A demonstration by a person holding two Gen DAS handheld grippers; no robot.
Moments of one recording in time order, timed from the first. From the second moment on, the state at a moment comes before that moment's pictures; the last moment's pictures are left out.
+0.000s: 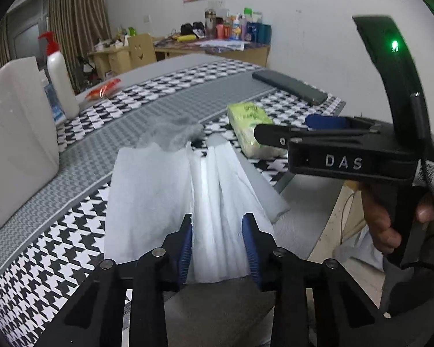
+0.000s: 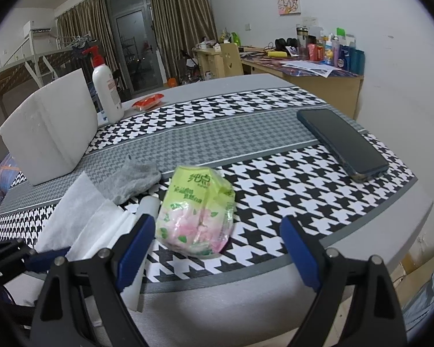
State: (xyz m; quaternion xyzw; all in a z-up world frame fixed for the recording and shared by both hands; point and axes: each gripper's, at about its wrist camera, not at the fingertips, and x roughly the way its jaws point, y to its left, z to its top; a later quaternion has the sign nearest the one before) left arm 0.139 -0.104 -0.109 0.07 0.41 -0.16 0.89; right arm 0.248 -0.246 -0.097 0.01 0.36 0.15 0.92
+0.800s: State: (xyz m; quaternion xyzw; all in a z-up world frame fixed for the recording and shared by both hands) left arm 0.134 -0.101 -0.103 0.07 0.38 -0.17 0.90; right arm 0.258 -0.230 -0.107 0.00 0.38 0.16 0.91
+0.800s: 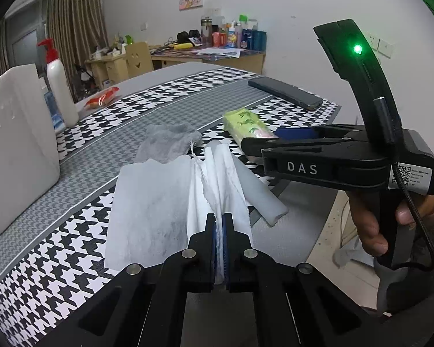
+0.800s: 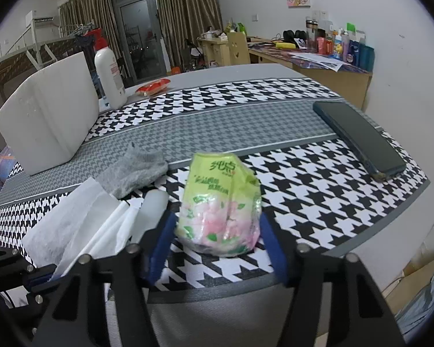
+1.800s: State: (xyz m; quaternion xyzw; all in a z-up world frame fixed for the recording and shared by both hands) left arm 0.123 -0.062 -0.051 0.03 0.32 -0.16 0.93; right arm 0.232 -0.234 -0.077 0.00 0.35 0.16 0.92
